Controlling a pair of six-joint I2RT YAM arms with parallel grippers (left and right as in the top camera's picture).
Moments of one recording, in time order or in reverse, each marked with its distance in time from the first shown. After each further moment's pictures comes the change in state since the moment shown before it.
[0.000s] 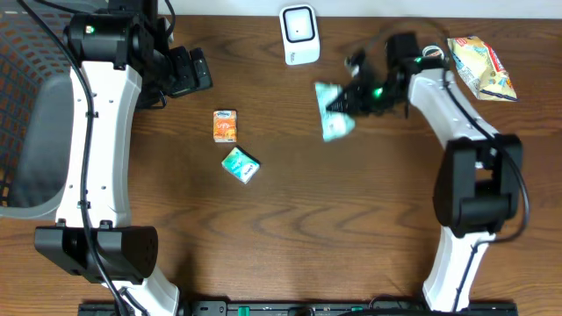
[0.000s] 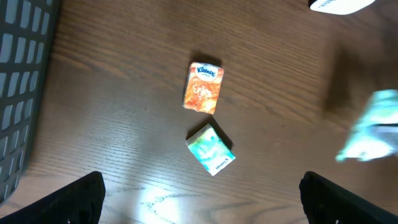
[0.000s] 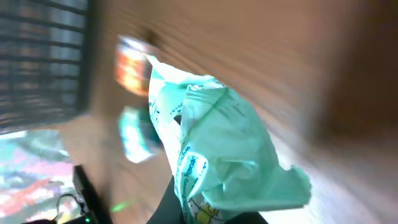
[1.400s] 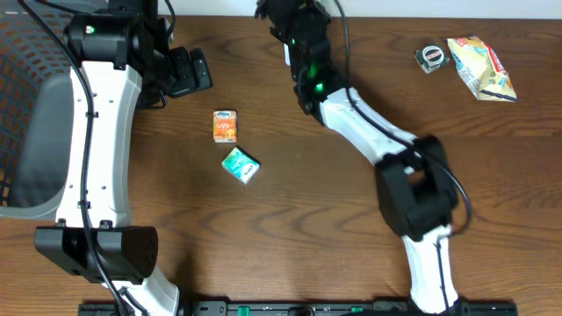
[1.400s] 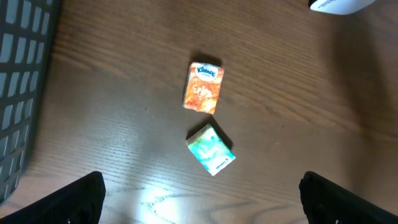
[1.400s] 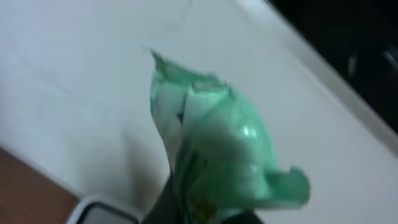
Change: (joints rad) left arm 0.000 0.000 0.000 -0.001 0.000 0.000; right arm 0.391 0.128 0.053 1.389 1.250 -0.663
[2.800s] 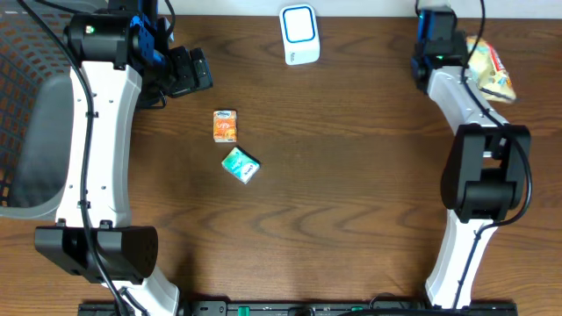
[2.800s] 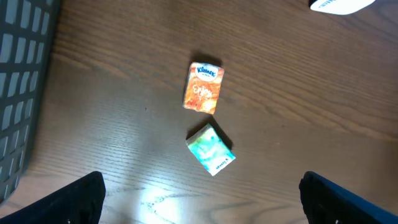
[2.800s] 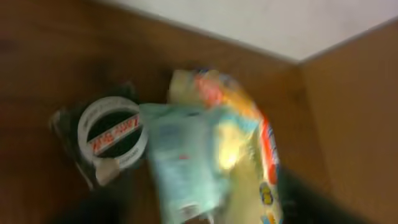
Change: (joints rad) left arm 0.000 0.000 0.000 0.000 0.000 0.000; right arm -0.517 -0.014 -0.006 -0.794 0.190 0.365
